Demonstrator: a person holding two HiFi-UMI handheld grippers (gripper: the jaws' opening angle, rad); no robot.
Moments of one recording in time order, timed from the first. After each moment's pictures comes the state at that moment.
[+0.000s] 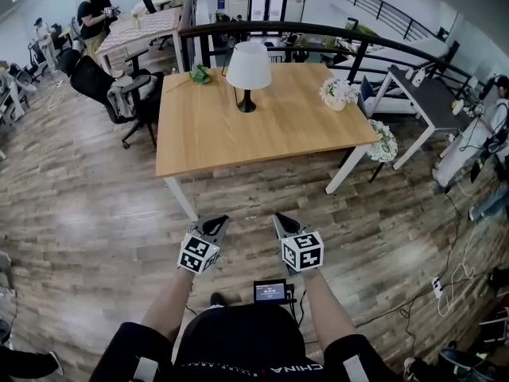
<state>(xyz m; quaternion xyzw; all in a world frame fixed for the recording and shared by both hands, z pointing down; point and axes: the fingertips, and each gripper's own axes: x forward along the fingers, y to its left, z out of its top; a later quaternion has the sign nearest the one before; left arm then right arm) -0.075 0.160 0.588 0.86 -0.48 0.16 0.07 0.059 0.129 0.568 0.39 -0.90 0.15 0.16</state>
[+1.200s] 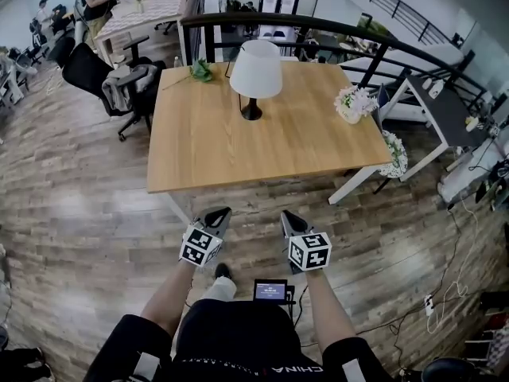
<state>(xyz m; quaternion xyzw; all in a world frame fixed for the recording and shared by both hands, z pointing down) -0.102 -0.012 0.608 0.85 -0.49 0.16 0.09 0.048 -0.039 0.589 0.39 -0.89 0.17 0.16</state>
